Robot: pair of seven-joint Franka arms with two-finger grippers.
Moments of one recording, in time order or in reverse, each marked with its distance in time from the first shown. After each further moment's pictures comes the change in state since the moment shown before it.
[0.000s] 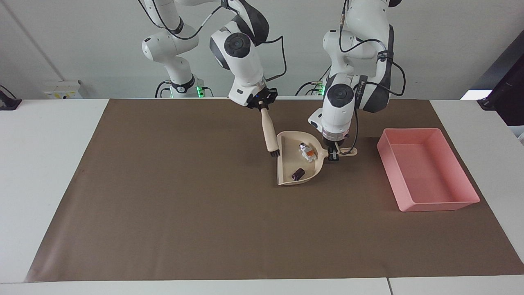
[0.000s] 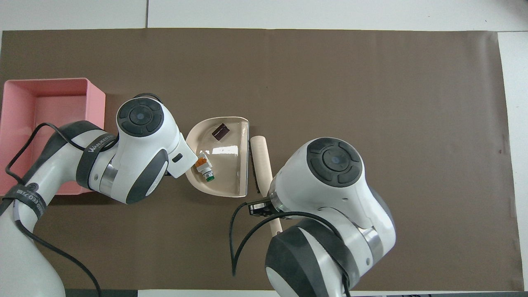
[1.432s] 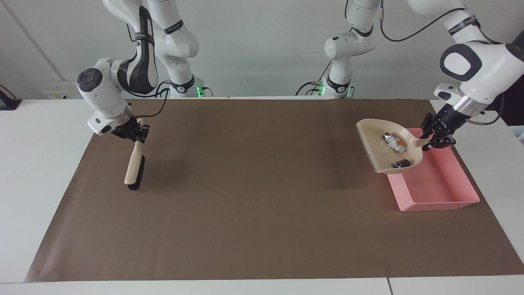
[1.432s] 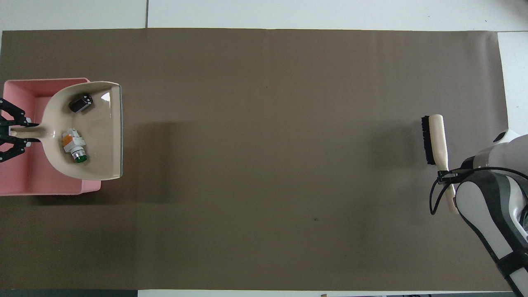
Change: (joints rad) left arm 0.683 -0.083 0.029 0.160 -0.398 -0.122 0.849; right arm -0.778 -0.076 -0.006 -0.424 -0.337 0.336 -0.582
